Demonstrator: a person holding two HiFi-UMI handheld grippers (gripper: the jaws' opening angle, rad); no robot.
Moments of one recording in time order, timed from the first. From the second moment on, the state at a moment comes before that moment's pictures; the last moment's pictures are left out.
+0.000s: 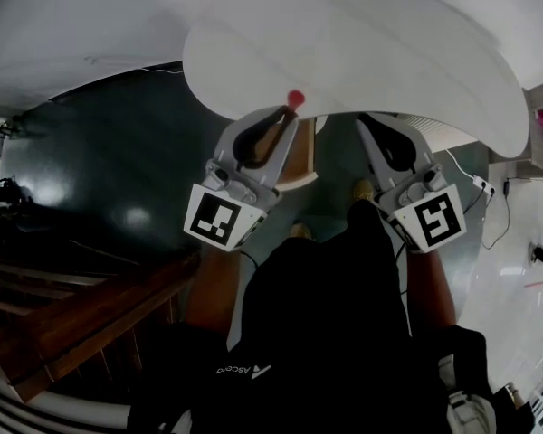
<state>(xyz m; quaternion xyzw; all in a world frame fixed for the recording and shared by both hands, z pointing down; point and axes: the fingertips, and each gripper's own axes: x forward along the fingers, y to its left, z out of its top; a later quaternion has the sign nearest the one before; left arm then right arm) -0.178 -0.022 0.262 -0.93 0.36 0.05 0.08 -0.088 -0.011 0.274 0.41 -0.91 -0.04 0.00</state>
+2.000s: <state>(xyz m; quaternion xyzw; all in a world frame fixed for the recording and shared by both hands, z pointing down) -0.193 -0.045 0.630 -0.90 -0.01 -0.44 0.06 -0.093 -0.038 0.392 0.49 -0.87 0.05 0.09</state>
